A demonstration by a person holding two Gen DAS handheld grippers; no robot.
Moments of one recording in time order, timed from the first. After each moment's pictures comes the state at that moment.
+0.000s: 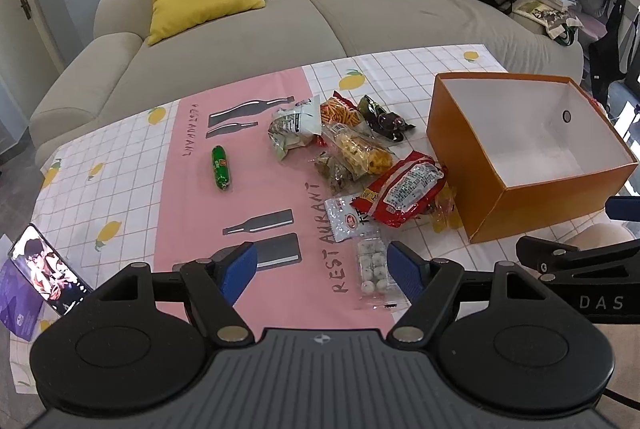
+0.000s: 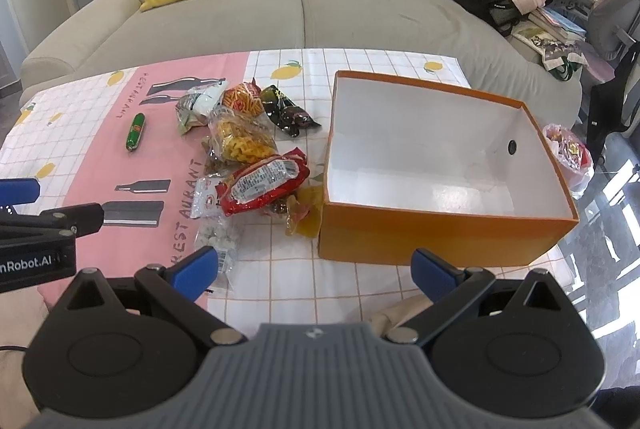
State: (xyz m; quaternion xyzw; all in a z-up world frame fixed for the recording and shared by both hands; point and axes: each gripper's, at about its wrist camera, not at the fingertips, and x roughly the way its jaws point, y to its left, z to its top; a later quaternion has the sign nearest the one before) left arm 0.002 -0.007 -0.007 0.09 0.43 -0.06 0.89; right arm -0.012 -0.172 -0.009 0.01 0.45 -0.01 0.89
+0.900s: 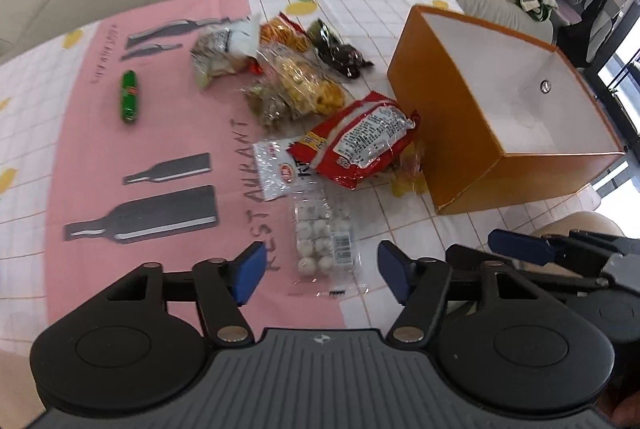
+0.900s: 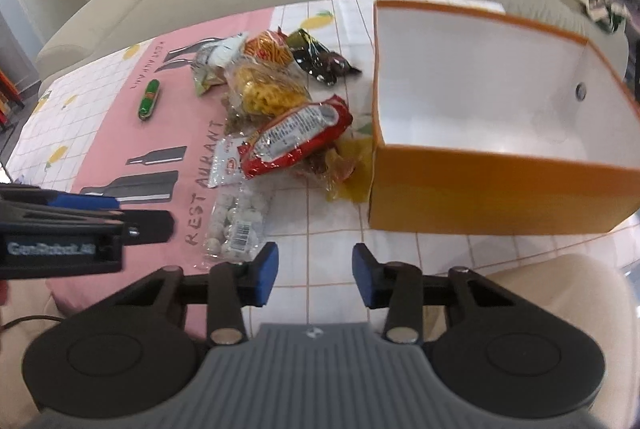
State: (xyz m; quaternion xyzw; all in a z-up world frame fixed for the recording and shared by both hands) left arm 0.056 -0.009 -0.089 0.01 0.53 -0.15 0.84; right arm 0.021 -0.173 -0.088 0.07 0.49 0.04 0.87
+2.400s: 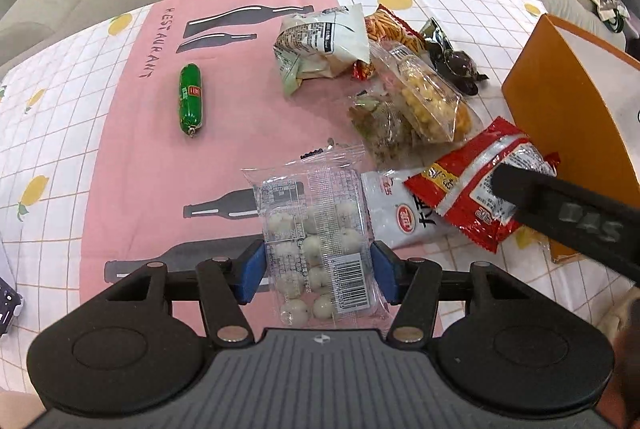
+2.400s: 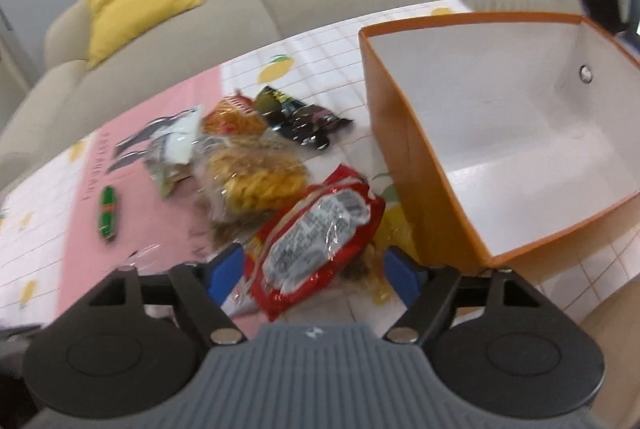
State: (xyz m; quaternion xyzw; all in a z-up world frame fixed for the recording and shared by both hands) left arm 0.120 0.033 -0.117 0.03 0.54 -0.06 0.84; right arm 0.112 -0.127 -0.106 0.15 0.43 -0.09 0.89
